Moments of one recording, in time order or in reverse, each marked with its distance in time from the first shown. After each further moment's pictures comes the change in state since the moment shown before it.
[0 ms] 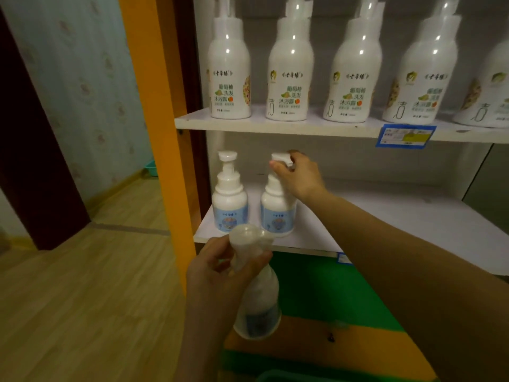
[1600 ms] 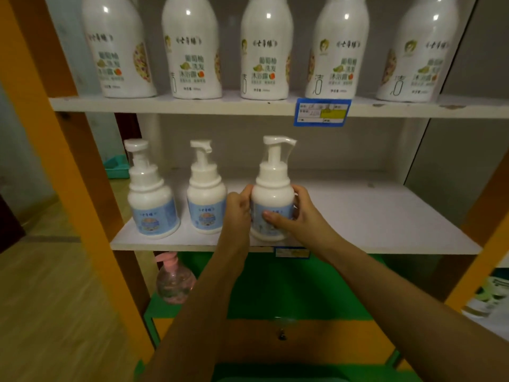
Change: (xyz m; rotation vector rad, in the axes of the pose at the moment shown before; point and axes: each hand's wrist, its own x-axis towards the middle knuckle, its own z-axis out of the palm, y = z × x) left_hand 0.068 -0.016 0.165 -0.561 -0.305 -0.293; right_hand -0.062 0.128 -0.069 0.469 -0.193 0.057
